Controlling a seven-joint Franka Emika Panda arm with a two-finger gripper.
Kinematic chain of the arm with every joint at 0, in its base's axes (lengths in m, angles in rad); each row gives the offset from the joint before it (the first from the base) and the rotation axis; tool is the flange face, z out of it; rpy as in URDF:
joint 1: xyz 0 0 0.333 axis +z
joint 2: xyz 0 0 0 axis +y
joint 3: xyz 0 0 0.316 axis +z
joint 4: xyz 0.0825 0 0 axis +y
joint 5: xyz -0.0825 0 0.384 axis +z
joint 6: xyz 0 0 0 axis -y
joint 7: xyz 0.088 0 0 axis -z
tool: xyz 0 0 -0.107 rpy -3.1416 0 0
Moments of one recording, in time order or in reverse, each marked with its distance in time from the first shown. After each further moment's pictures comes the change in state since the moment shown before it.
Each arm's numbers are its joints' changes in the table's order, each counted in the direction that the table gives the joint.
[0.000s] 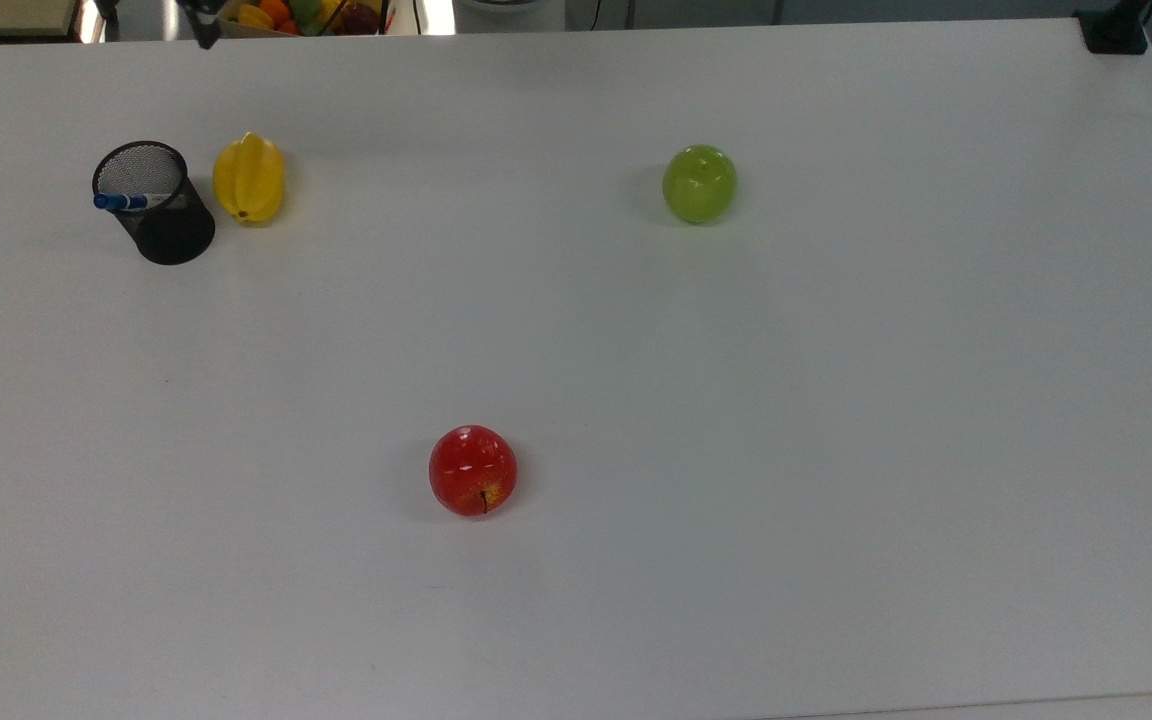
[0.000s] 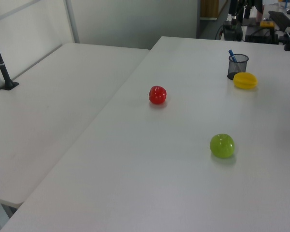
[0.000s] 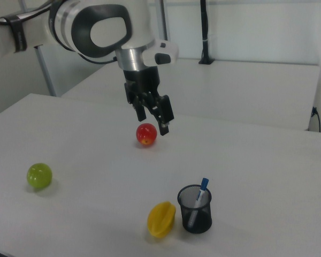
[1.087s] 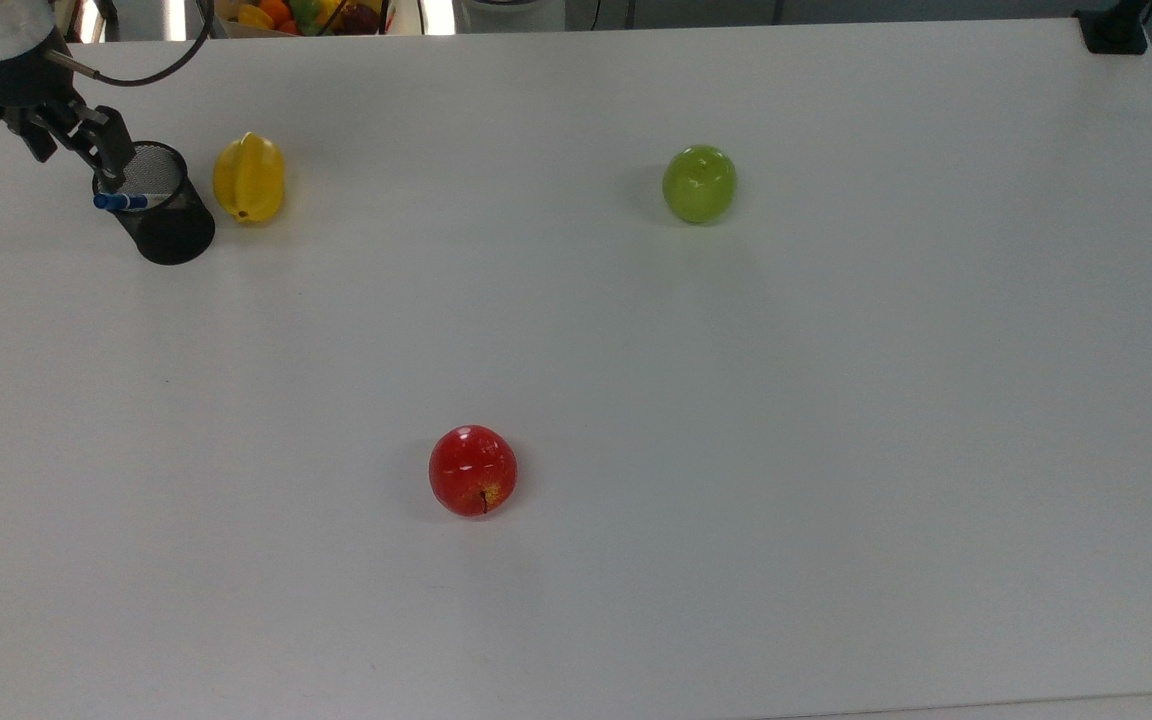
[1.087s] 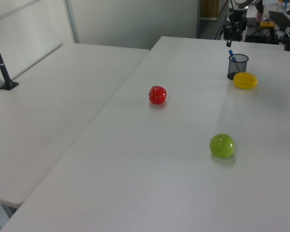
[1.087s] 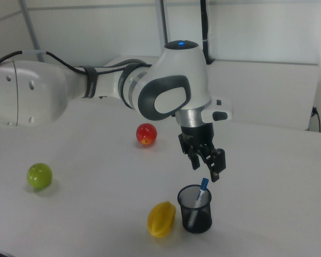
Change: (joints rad) arm -0.138 0.259 -0.001 0.010 0.001 0.294 -0.112
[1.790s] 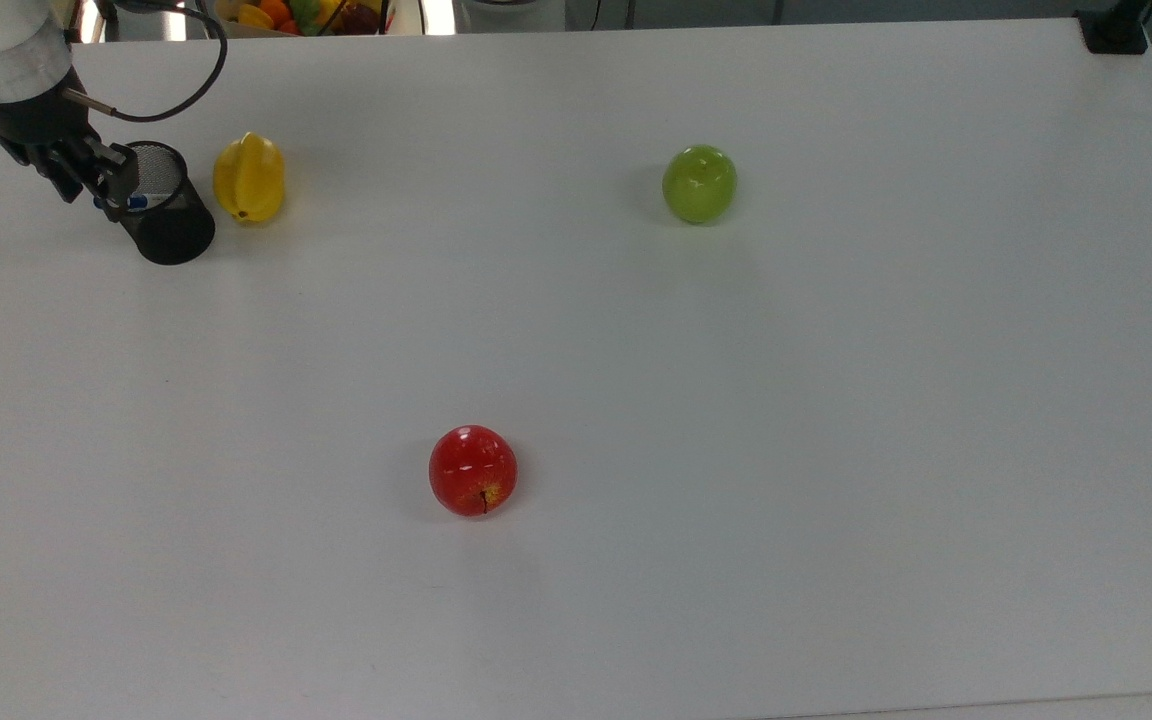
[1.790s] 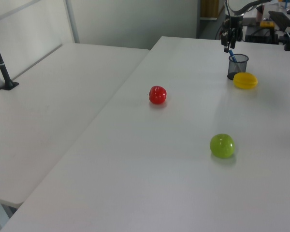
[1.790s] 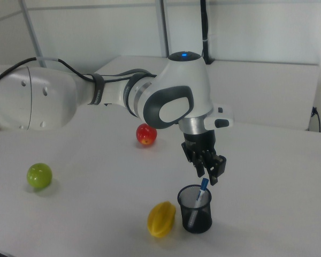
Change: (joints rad) arm 0.004 0.049 0.007 0.000 0.014 0.054 -0.018
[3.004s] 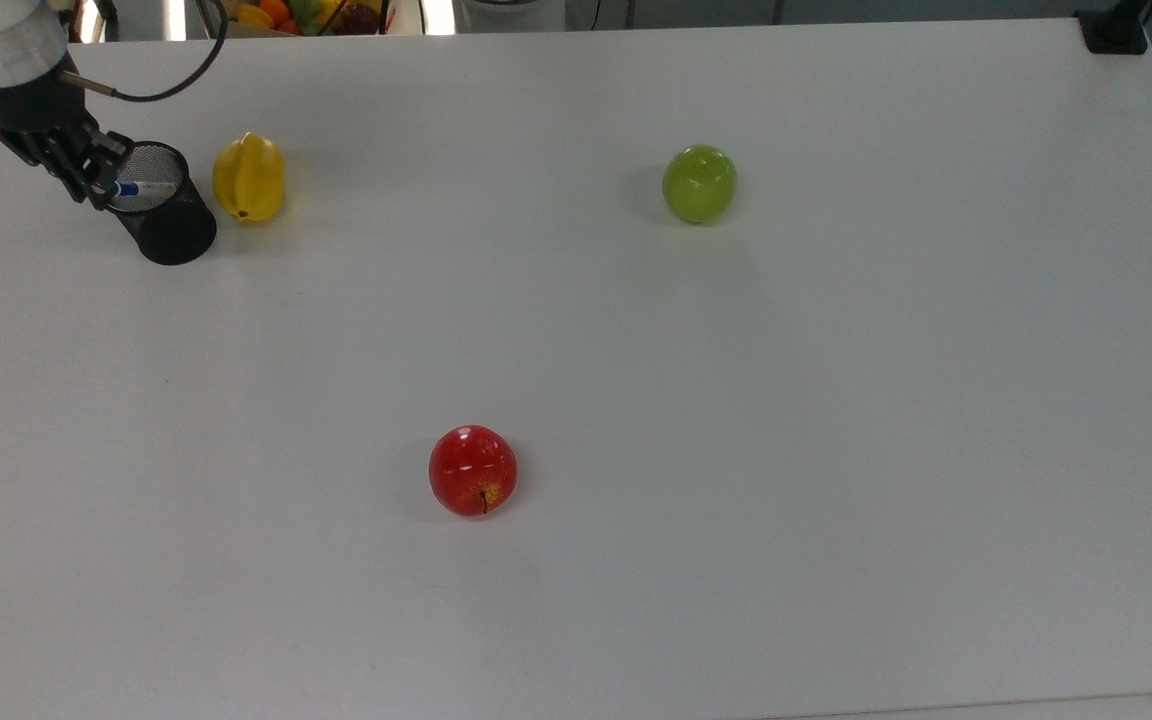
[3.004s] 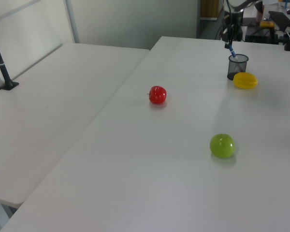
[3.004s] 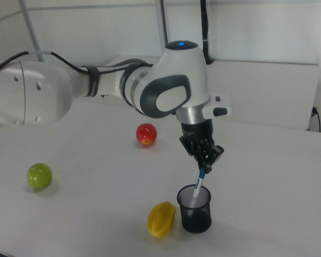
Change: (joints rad) arm 0.008 -0.017 0.002 -0.043 0.013 -0.048 -0.061
